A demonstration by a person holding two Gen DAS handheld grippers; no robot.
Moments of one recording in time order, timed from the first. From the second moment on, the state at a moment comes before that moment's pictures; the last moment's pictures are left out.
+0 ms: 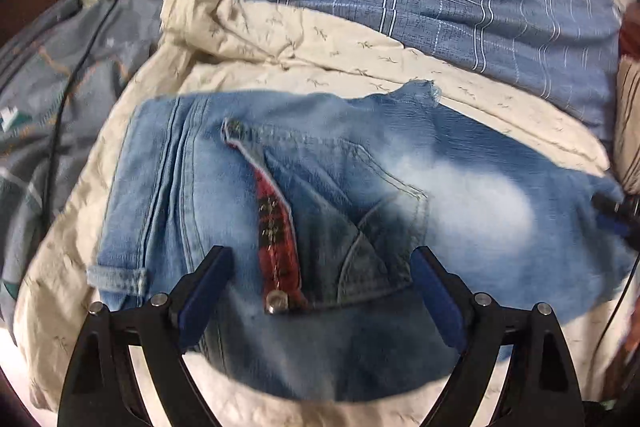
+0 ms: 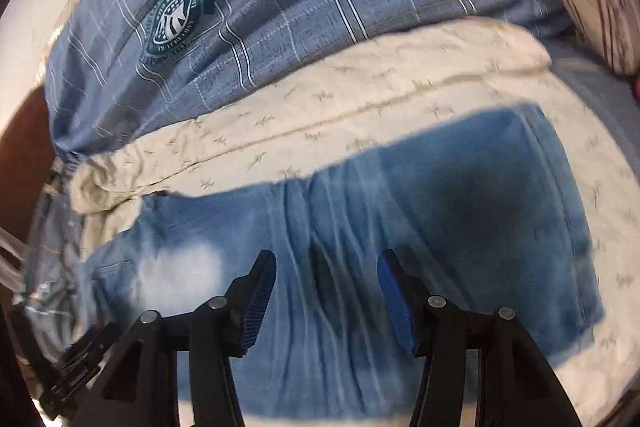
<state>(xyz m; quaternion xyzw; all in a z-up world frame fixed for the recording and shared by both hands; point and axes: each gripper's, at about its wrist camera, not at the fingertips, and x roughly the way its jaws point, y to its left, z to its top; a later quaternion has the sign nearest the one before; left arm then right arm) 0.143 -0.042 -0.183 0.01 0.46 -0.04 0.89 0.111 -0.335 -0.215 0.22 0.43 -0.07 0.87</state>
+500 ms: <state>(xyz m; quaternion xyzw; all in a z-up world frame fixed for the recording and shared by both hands) 0.137 -0.061 -0.205 0.09 0.42 -0.02 0.90 0.164 -0.369 -0.230 0.15 0.46 -0.17 0.86</state>
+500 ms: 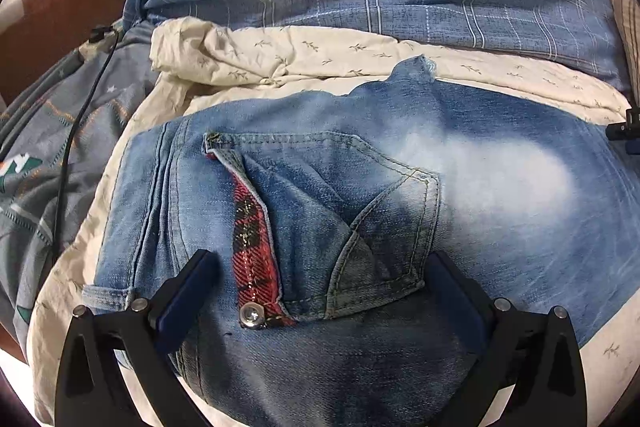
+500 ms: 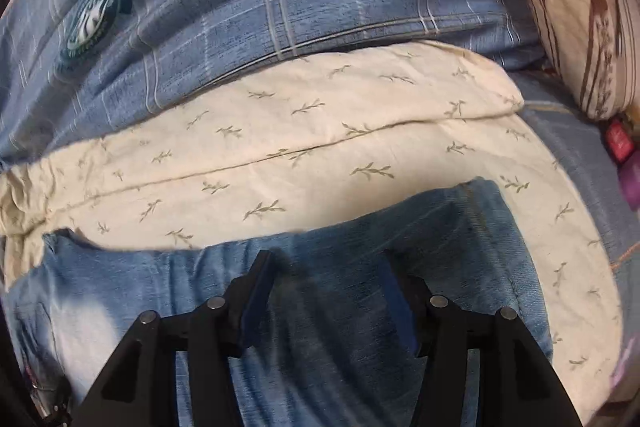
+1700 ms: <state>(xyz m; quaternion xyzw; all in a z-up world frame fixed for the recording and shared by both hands) 0.146 0.000 -0.190 0.01 0.40 0.12 0.91 0.279 -0.149 -0.222 0.10 0.47 0.06 0.87</state>
